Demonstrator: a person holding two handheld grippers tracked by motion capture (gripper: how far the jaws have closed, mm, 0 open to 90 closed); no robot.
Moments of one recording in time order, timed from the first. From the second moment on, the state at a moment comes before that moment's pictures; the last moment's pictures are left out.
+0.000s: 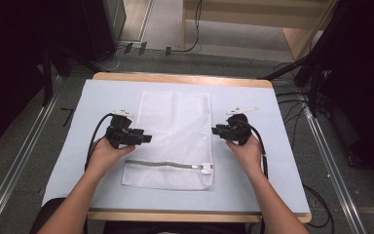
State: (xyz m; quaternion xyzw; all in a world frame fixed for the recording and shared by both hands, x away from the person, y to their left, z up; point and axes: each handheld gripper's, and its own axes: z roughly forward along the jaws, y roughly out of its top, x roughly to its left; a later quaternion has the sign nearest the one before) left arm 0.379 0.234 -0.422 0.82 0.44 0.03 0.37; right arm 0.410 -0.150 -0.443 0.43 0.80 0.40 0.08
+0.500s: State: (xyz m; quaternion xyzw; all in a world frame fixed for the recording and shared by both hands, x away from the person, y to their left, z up) left arm 0.373 0.222 -0.416 0.82 0.43 0.02 0.39; right arm 0.371 -0.141 -0.450 0.39 0.82 0.41 0.06
